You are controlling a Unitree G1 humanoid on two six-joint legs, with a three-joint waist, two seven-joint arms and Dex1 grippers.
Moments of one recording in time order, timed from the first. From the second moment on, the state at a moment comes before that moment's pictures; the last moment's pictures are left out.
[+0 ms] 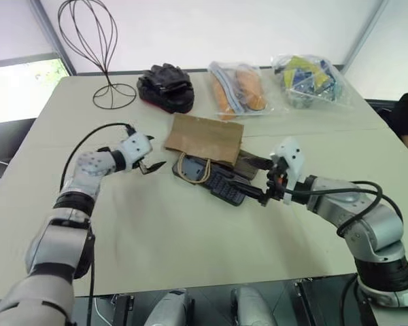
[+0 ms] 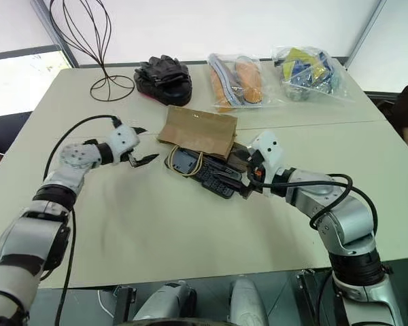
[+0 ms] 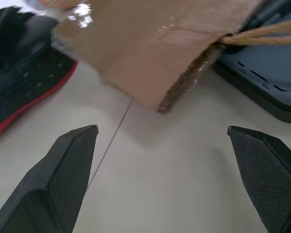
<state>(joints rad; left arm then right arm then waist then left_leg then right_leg) -0.93 0.53 -0.21 1.15 0.21 -0.60 -0.70 -0.31 -0.58 -0.04 -0.47 0.58 0.84 0.60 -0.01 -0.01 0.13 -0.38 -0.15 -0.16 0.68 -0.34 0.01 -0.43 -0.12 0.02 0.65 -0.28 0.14</state>
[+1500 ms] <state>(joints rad) -0.63 0.68 -0.05 0.95 0.25 -0.54 -0.03 -0.31 -0.53 -0.01 -0.43 0.56 0.77 0.53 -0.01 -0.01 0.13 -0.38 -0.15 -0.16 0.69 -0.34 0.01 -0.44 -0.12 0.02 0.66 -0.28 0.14</state>
